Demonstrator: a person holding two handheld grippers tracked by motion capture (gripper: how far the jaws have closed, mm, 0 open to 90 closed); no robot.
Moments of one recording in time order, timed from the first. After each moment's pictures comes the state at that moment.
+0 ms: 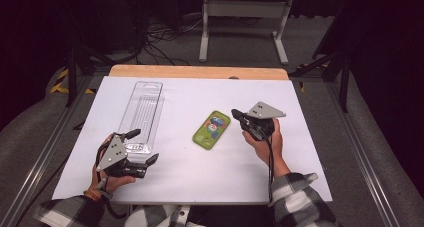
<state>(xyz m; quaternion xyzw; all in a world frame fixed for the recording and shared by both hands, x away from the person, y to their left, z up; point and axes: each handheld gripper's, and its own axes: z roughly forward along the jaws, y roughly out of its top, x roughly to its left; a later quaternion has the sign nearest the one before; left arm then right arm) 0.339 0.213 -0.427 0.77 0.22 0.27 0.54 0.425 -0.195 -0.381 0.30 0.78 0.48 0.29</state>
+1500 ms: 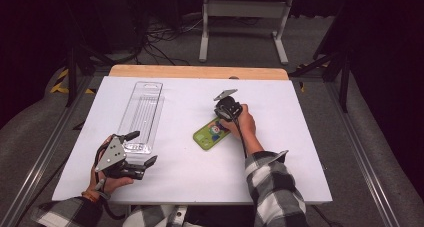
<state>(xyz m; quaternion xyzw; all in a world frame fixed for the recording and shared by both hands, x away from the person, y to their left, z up) 0.338 0.217 -0.432 0.77 0.21 0.26 0.53 0.534 -0.138 -0.446 0.35 0.86 0.30 0.21</state>
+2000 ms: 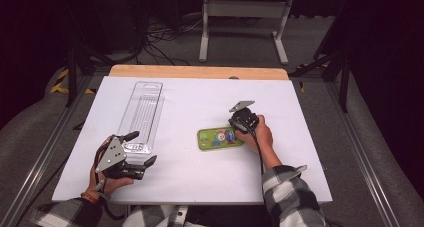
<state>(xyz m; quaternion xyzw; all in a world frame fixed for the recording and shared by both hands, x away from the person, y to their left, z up) 0.338 0.218 -0.432 0.78 0.22 0.27 0.53 0.487 -0.182 -0.445 0.35 0.87 0.29 0.21</state>
